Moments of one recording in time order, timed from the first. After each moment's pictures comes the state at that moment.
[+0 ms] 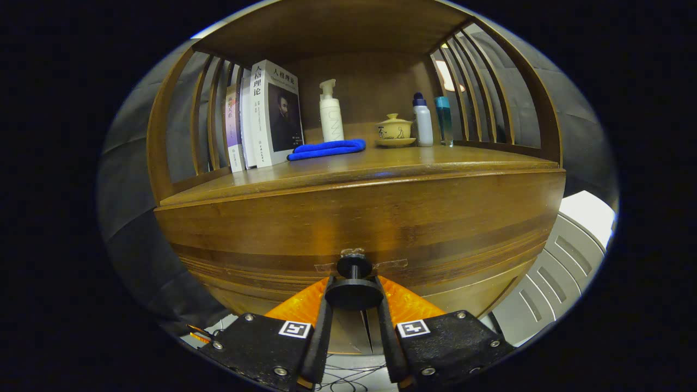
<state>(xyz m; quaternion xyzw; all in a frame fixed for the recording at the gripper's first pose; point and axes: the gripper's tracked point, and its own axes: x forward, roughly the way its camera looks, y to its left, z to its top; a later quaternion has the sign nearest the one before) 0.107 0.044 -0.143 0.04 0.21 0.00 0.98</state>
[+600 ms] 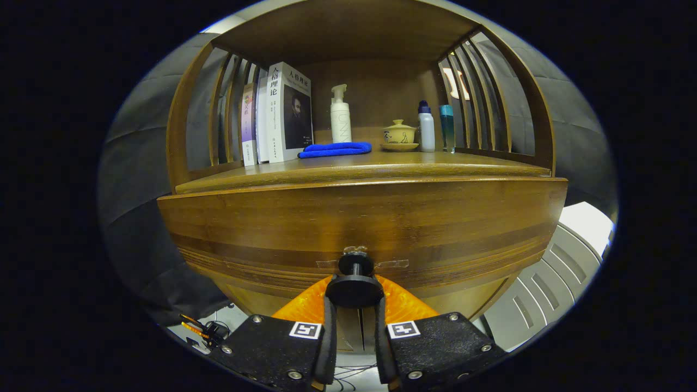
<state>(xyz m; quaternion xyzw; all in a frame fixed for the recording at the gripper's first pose) 0.076 0.041 -0.139 0.02 0.19 0.02 0.98</state>
